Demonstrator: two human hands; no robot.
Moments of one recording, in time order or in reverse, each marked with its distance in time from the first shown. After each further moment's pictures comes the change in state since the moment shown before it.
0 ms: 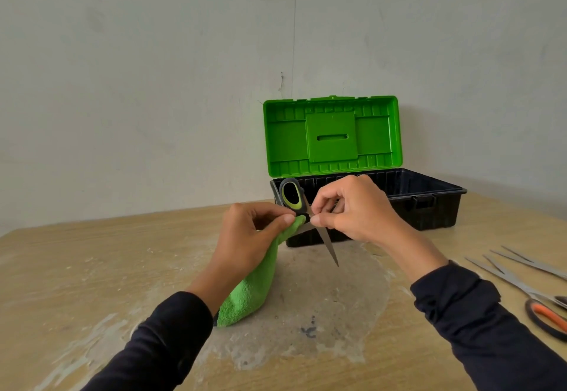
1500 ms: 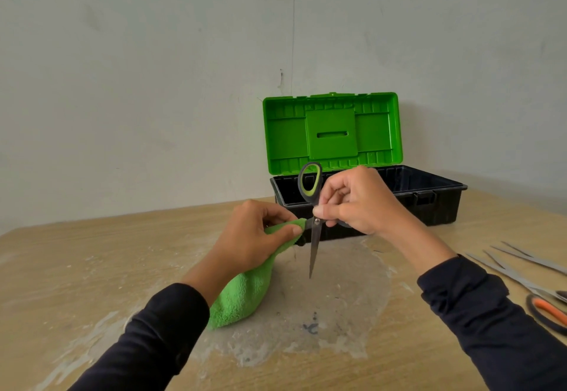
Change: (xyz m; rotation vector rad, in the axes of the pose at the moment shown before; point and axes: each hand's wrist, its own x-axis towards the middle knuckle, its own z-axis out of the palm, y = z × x) left_hand 0.005 0.002 -0.008 0.227 -0.197 0.024; right_hand 0.000 -0.003 -0.005 0.214 -0.013 0.043
